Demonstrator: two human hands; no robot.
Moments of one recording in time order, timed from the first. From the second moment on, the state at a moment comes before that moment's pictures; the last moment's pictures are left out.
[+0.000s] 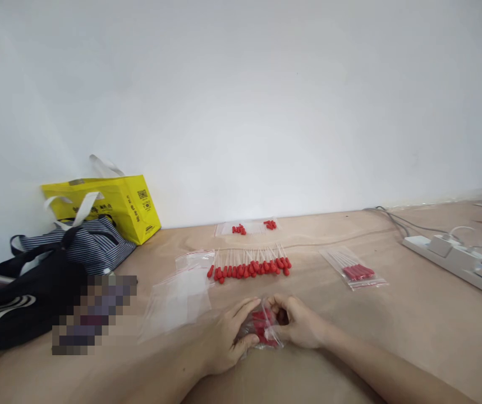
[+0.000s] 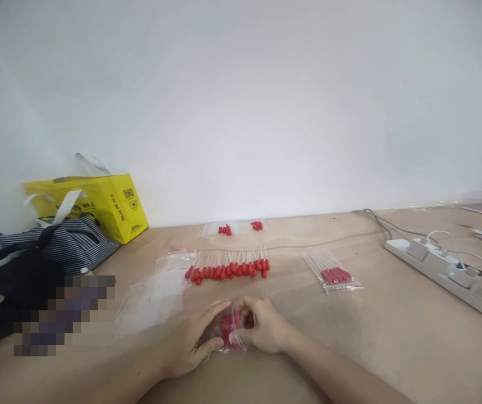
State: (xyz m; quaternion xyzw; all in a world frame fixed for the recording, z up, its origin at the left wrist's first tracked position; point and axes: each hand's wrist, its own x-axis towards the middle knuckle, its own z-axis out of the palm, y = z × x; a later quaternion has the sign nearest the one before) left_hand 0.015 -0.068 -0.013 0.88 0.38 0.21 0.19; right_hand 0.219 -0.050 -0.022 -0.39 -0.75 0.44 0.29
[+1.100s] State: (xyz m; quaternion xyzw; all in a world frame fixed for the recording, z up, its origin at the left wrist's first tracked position) left_hand 0.010 -0.069 0.004 0.87 0.39 0.19 0.22; right_hand 0.296 -0.010 -0.005 -0.38 -0.59 0.59 0.40
